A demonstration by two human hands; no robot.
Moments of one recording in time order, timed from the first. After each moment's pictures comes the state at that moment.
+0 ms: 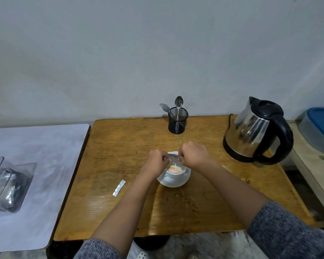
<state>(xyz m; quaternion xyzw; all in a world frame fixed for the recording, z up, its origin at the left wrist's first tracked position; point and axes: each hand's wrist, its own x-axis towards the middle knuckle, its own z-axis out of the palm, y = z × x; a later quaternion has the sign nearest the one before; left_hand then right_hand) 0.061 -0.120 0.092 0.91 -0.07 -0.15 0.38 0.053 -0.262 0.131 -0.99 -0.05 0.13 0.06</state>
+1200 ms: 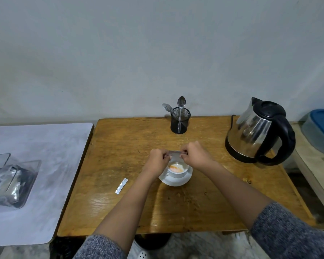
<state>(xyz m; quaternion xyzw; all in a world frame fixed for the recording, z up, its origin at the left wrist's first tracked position) 0.058 -0.117 0.093 0.90 -0.06 -0.13 0.40 0.049 -0.265 0.124 -0.97 0.00 0.12 0.22</state>
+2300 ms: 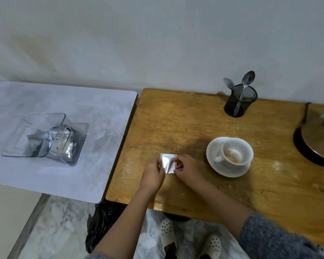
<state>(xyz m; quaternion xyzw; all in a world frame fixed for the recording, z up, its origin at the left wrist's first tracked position) -0.004 0.044 0.001 0.89 0.15 -0.10 0.42 0.022 -0.095 0.000 -0.90 -0.03 0.17 0.41</state>
